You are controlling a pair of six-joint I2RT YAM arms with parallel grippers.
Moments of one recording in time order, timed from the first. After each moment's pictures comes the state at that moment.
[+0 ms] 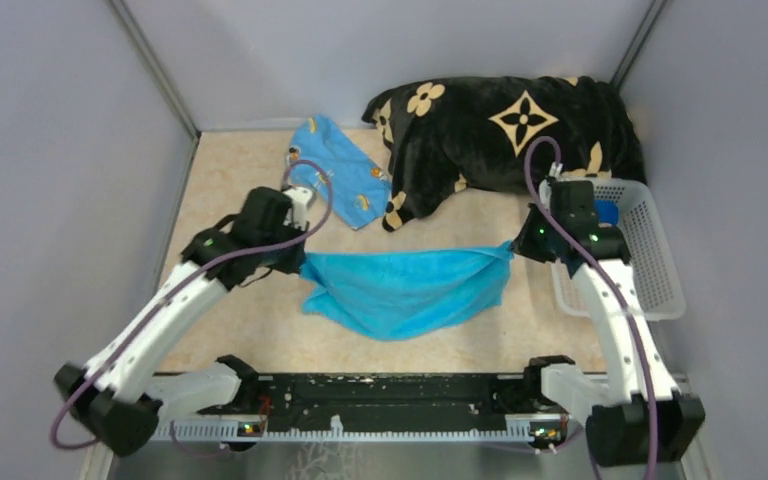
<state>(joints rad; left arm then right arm) -0.57 0.98 1.14 -0.90 -0.09 -0.16 0.07 0.94 1.09 -0.95 -0.15 0.39</state>
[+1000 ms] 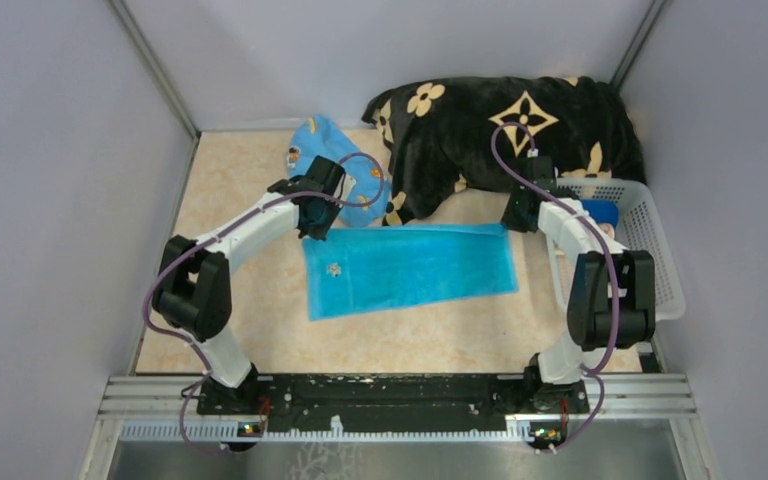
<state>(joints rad) -0.48 1.76 1.33 -0.69 -0.27 0.14 0.06 1.59 1.08 -0.46 0.06 0.40</state>
